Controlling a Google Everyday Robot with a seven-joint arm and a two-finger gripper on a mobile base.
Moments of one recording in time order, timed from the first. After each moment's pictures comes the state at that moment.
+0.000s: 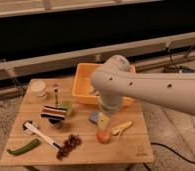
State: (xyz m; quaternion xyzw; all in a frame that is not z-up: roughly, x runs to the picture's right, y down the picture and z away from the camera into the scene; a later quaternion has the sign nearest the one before) arm 0.080 0.121 0.621 -0.30 0.14 0.30 0.90
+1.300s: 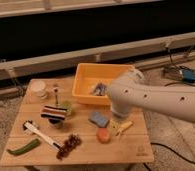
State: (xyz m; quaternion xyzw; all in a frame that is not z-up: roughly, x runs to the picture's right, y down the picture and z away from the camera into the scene) arm 0.098 0.149 0.667 -0.29 0.06 0.21 0.93
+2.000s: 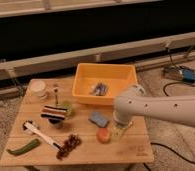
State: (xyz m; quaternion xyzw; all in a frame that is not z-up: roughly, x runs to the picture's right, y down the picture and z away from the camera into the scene) arm 0.101 0.187 0.738 -0.30 0.00 0.14 0.94
